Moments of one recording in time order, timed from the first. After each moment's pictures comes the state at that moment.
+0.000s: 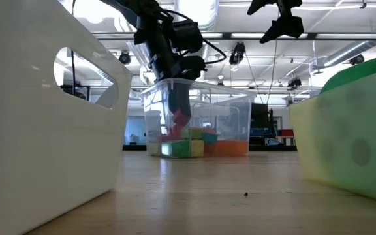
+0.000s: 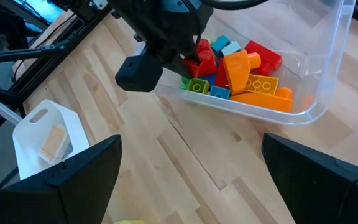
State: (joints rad) left arm 0.29 1.94 1.50 -0.76 0.11 -0.34; right arm -0.22 1.21 1.32 -0.91 -0.08 0.60
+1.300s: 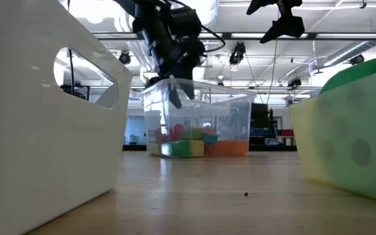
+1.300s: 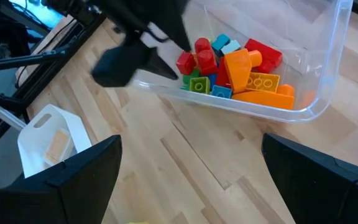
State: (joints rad) left arm 0.28 1.90 1.55 -0.81 0.12 -0.35; right arm -0.22 1.21 1.32 -0.91 -0.08 0.63
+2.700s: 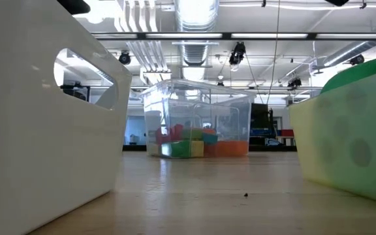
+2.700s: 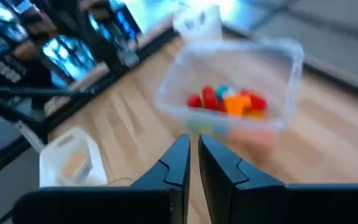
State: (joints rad) left arm -0.01 0.58 0.71 -0.50 -0.02 -0.48; right arm 0.15 0.88 1.27 -0.99 0.33 0.75
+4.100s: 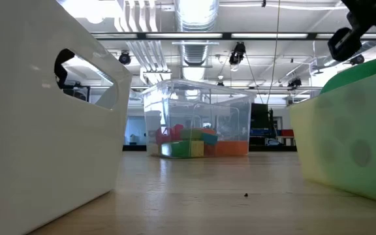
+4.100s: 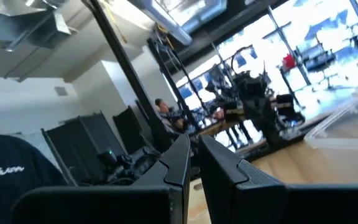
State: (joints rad) left arm -0.01 0.00 0.05 -0.11 0.07 -0.34; right arm 0.45 0.34 0.04 0.62 0.29 0.49
